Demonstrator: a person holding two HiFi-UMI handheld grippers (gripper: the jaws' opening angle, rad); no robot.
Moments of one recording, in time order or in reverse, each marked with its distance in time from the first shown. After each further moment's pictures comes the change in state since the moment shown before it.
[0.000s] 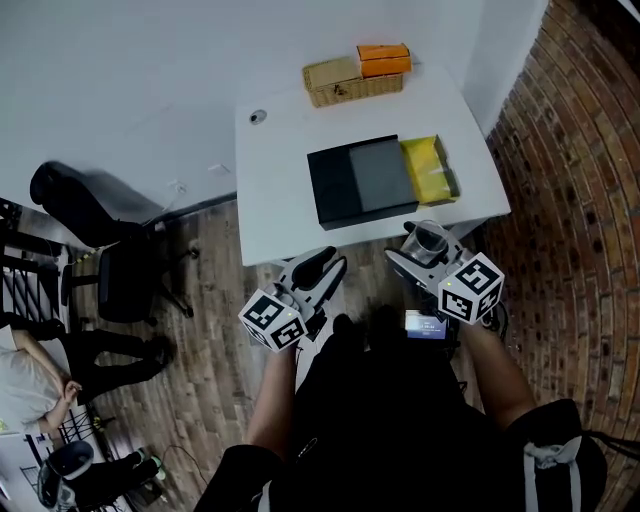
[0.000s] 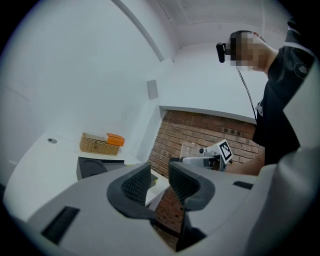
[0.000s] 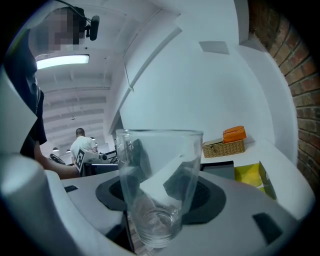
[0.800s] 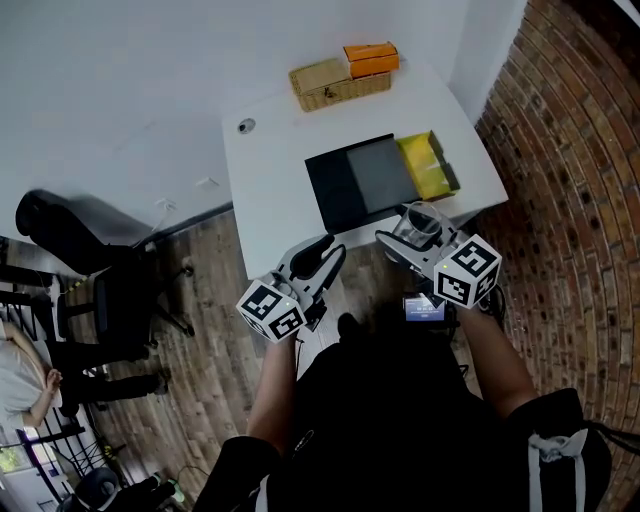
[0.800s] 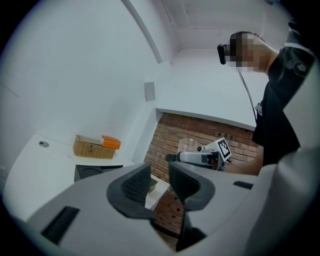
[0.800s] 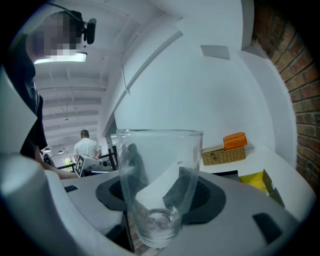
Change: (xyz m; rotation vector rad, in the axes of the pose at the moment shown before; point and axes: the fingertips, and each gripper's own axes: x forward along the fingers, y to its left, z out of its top) left arm -0.005 0.037 0.021 0.002 -0.011 -0.109; right arm 0.045 0.009 0.029 -0.003 -0.052 -0.068
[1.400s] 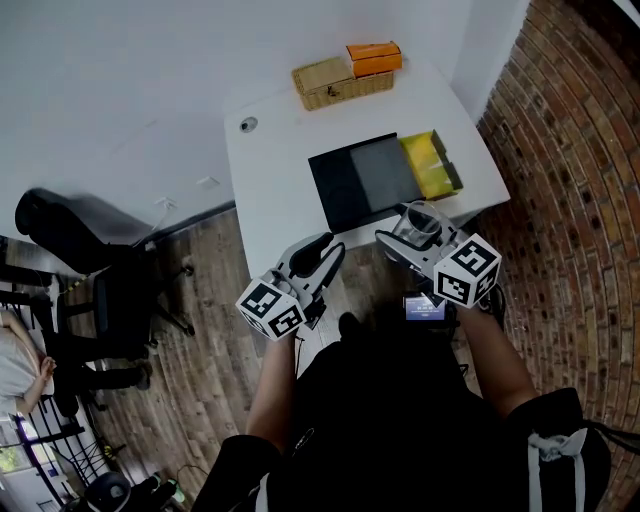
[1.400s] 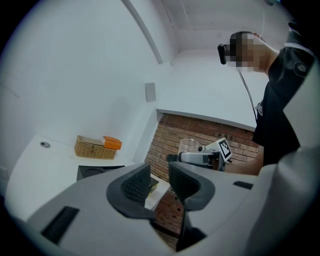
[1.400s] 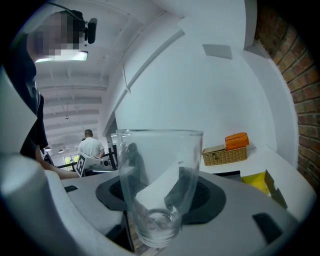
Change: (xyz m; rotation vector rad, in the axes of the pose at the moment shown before) left arm -0.008 0.007 0.002 -0.006 -0.003 0.000; right arm 0.008 0.007 0.000 -0.008 0.005 0.003
